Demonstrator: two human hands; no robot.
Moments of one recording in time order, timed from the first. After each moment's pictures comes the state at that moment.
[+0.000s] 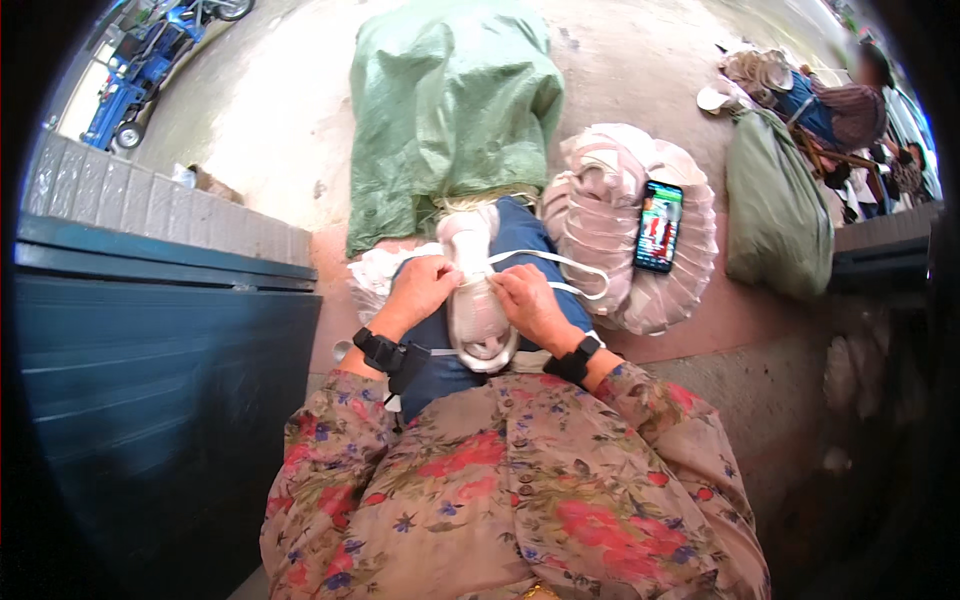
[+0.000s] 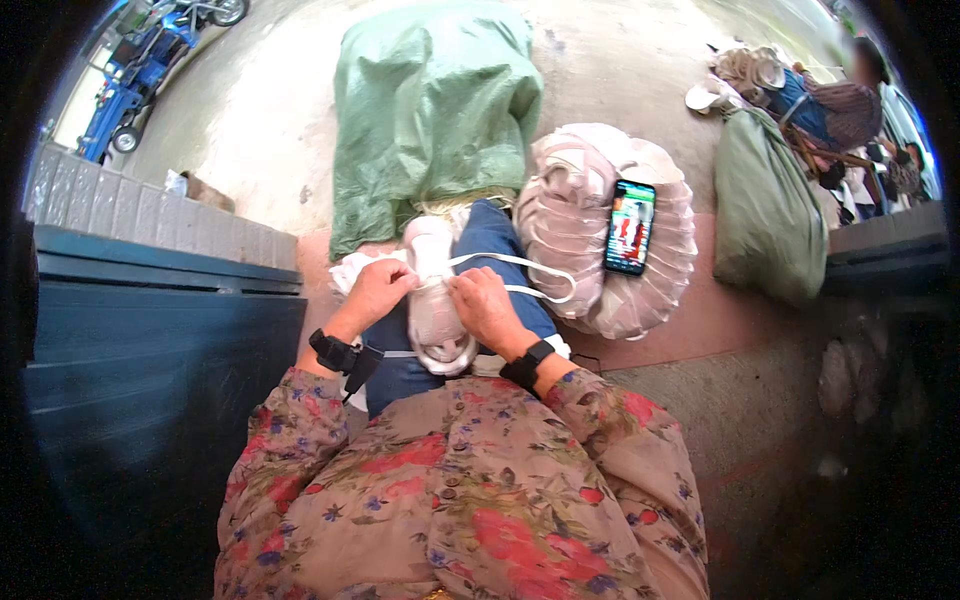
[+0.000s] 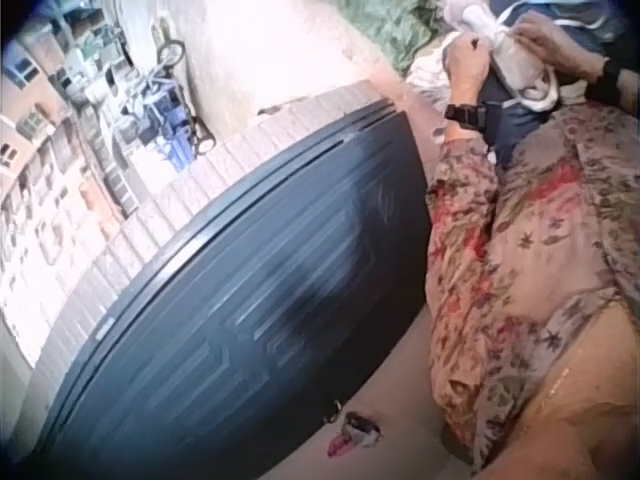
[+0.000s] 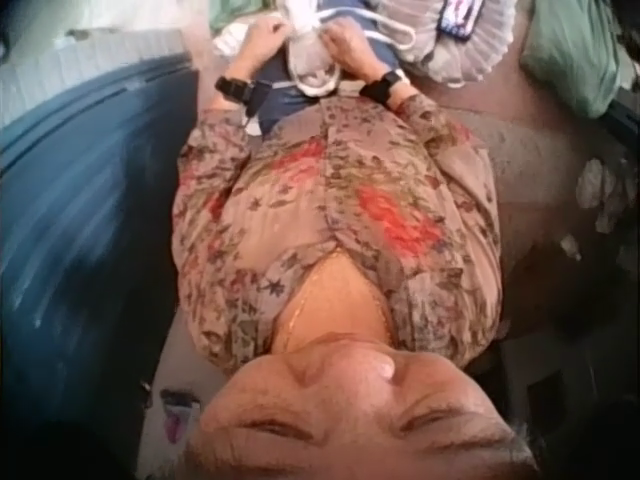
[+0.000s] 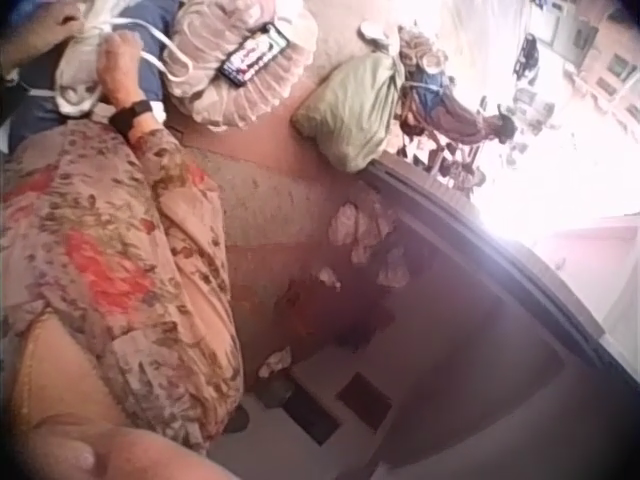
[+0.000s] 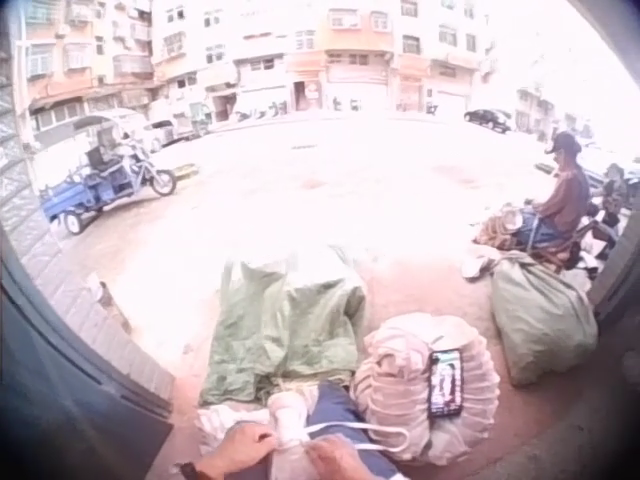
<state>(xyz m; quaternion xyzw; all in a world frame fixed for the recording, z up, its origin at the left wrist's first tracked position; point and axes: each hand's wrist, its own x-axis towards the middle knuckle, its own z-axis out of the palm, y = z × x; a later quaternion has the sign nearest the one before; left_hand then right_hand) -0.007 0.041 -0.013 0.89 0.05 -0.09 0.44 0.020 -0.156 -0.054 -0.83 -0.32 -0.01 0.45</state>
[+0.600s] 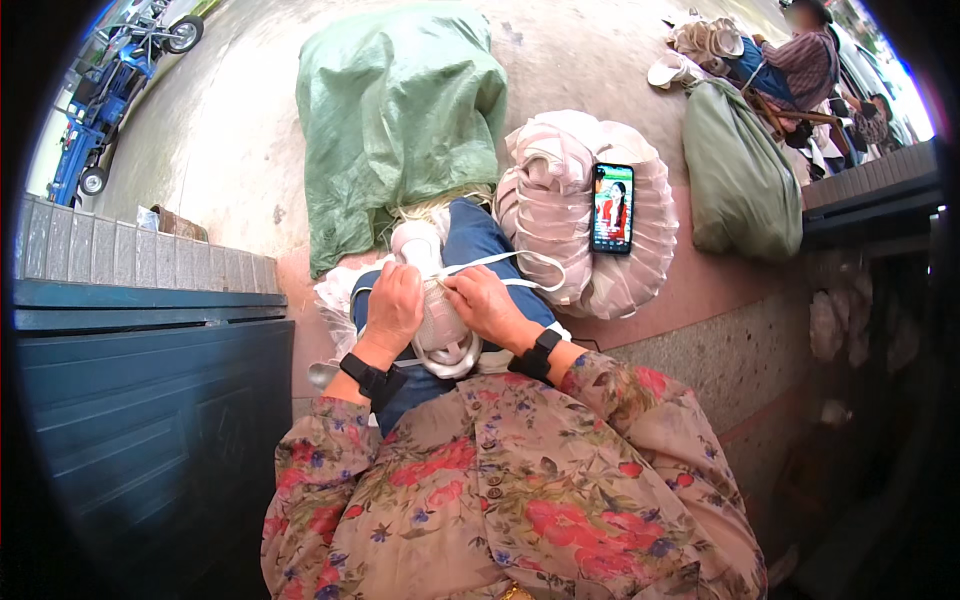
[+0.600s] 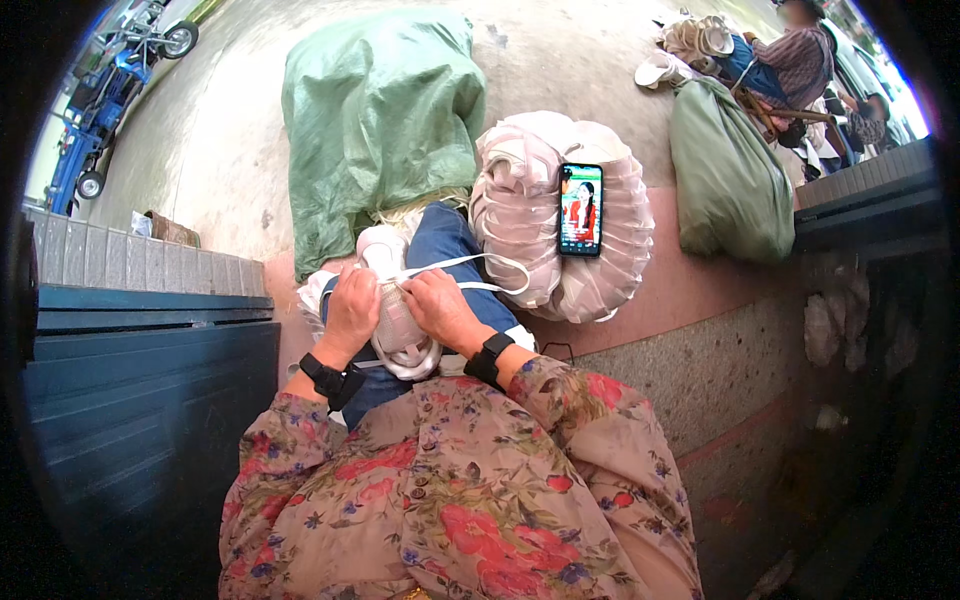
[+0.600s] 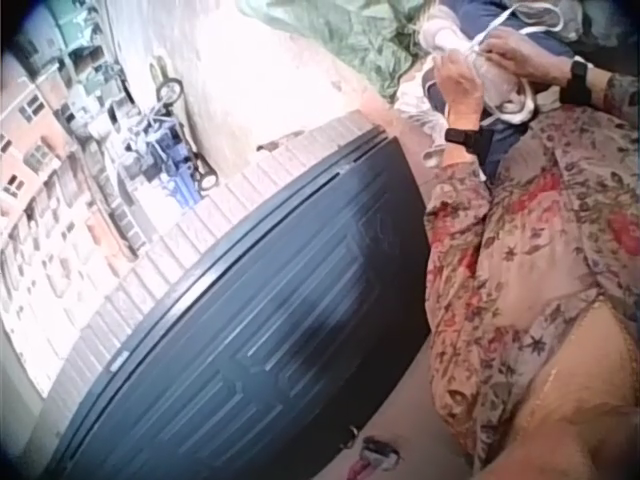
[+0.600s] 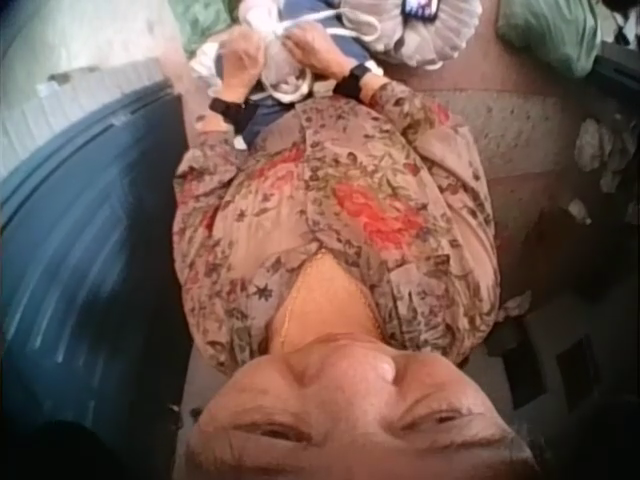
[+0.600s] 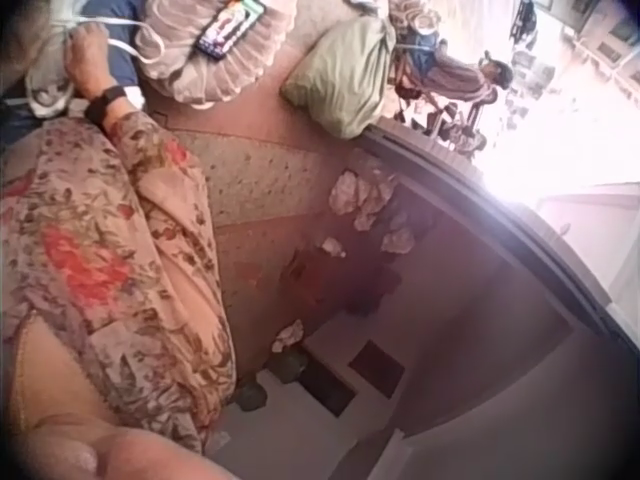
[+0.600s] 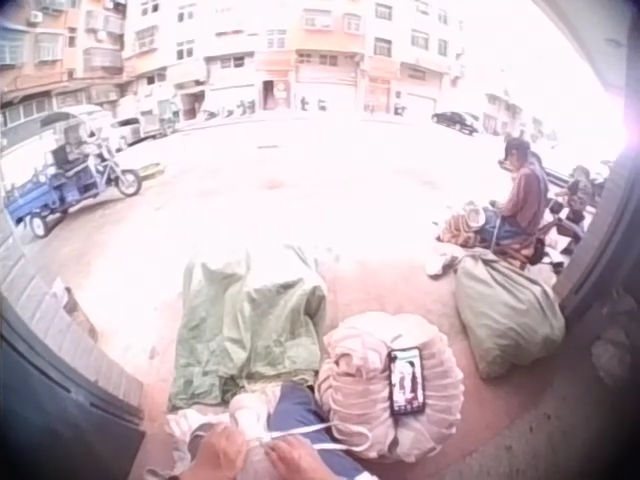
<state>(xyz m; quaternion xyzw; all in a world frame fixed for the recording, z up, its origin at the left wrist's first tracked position) -0.010 0.015 -0.022 0.96 -0.12 0.13 0.21 0.019 -0.158 -0.054 -0.82 -0.33 0.00 0.47</state>
